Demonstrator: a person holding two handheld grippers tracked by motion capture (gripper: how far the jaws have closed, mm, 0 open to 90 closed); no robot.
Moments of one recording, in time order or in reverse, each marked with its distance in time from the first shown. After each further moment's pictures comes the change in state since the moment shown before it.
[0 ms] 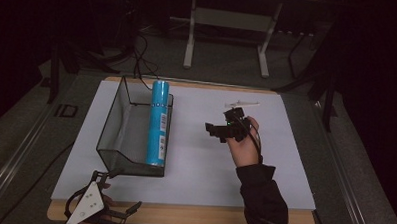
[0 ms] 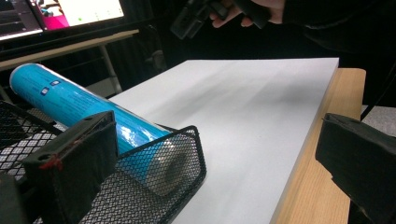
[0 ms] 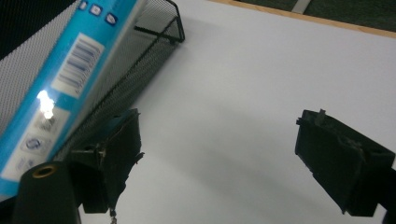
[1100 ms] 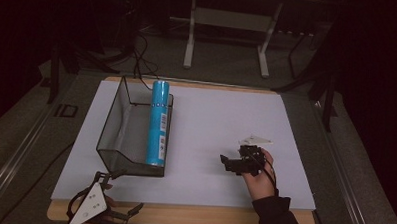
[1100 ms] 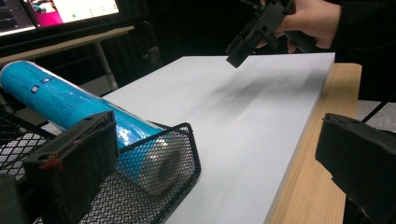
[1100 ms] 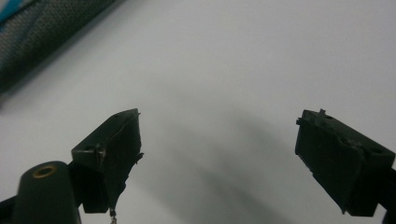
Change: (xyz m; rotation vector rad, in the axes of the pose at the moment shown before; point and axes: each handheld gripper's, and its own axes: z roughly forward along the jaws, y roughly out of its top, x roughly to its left) left arm -0.003 -0.001 0.003 0.014 -0.016 0.006; right arm -0.020 -0.097 -0.016 0.023 -0.044 -0.075
